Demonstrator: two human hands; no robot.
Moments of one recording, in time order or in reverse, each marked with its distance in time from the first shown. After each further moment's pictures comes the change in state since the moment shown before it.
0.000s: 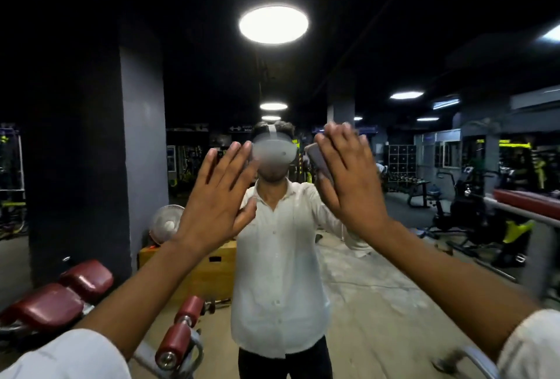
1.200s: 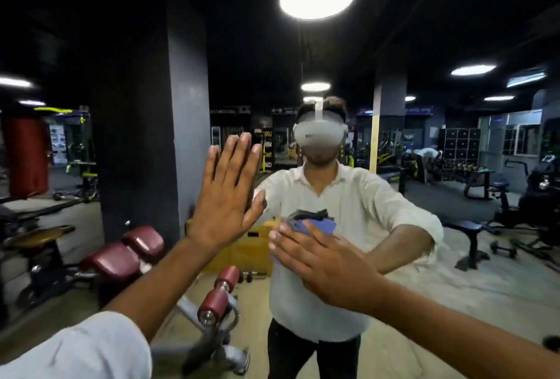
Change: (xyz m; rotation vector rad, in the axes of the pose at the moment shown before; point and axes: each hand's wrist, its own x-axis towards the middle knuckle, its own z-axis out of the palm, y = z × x) left_hand -0.040 0.006 0.012 0.040 0.016 -0.137; right_hand -0.116 -0.067 0.050 -0.003 -0.285 -0.725
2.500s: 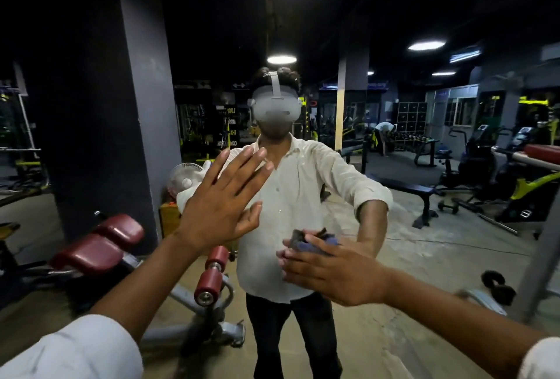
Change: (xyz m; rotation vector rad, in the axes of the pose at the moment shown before) left_hand -0.084 -0.104 -0.001 -0.141 0.007 0.283; right_hand 0.042 -0.088 0.021 0.066 -0.133 -0.191
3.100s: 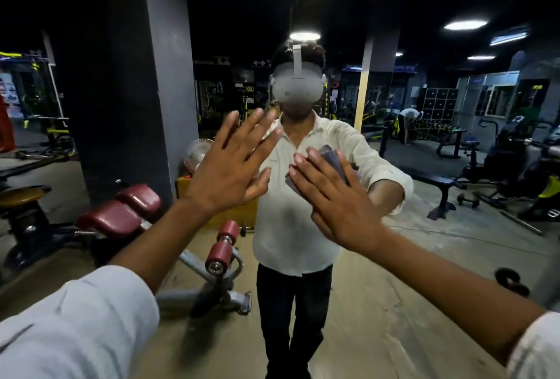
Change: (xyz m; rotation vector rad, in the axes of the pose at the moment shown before) left_hand 0.008 -0.005 0.001 0.083 -0.073 -0.053; right_hand 0.041 0.037 -0.028 0.016 0.157 0.511
